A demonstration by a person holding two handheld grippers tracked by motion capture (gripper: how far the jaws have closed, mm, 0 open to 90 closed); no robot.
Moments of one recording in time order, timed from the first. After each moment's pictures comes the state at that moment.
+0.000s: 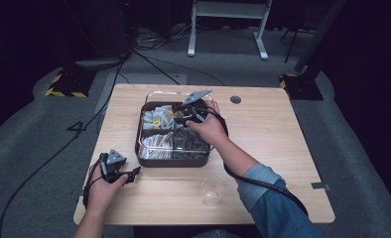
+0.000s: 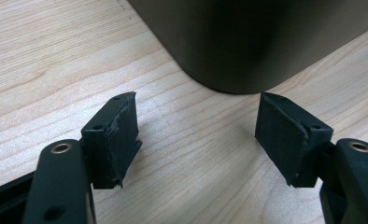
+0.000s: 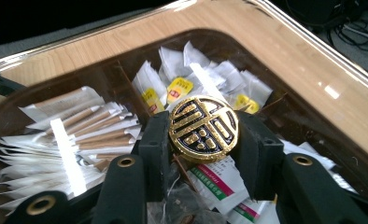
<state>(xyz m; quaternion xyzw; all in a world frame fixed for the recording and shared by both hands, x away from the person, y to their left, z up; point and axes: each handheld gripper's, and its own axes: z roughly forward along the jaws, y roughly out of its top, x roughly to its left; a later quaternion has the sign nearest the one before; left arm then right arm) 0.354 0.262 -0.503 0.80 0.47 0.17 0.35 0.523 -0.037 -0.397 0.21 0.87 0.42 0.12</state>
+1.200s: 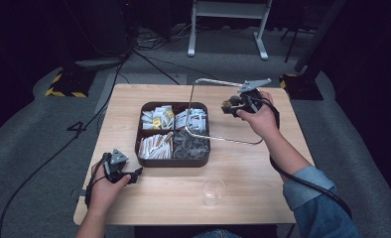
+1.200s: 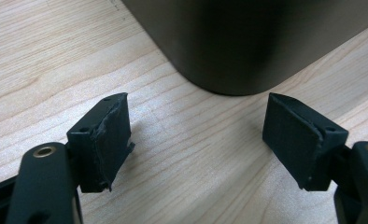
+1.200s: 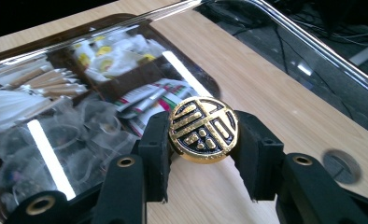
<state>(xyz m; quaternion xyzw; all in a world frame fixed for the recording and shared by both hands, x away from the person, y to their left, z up) 0.355 0.254 -0.504 0.80 0.46 0.17 0.34 0.528 -0.190 -0.354 0.27 0.86 0.42 0.15</state>
